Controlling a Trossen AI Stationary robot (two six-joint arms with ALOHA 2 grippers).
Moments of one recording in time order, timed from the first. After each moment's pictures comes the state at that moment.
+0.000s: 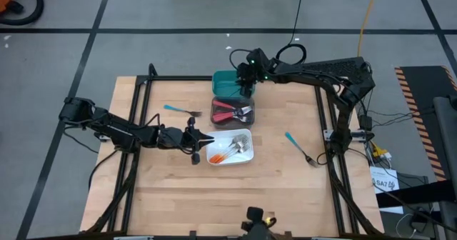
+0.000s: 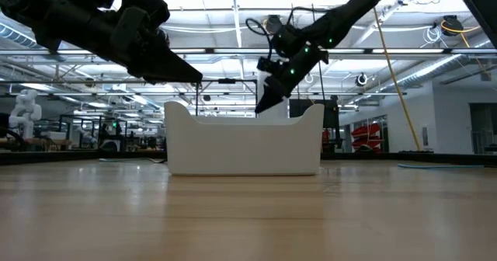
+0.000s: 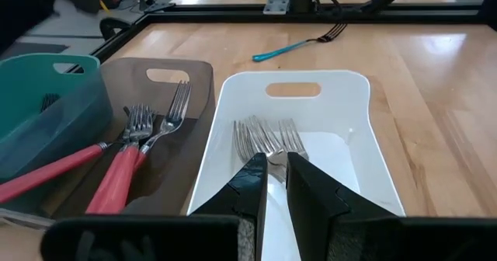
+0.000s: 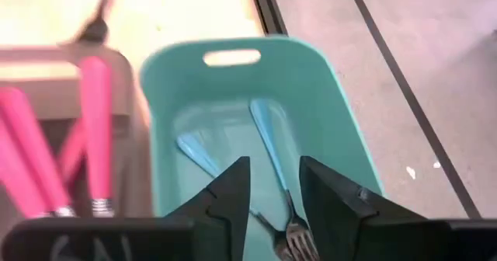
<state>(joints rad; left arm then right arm) -0.15 1.31 0.43 0.53 -0.29 -0.05 -0.63 1.88 1.37 -0.22 -0.18 -0.40</state>
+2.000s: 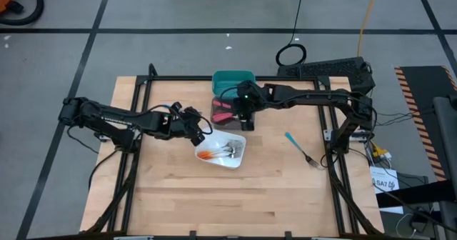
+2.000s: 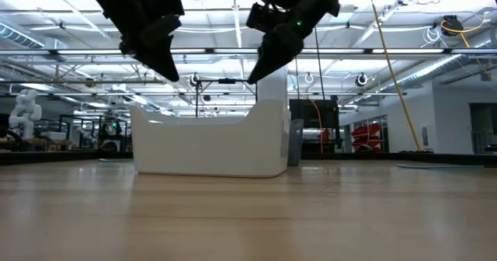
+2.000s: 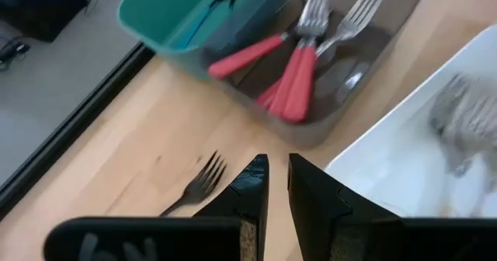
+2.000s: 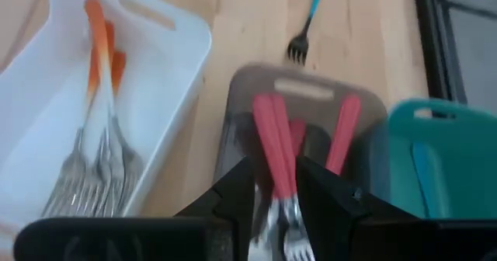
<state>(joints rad) -0.07 1.31 0.92 -0.60 -0.60 -0.47 -0.25 1.71 1.34 -0.46 -0.08 -0.38</state>
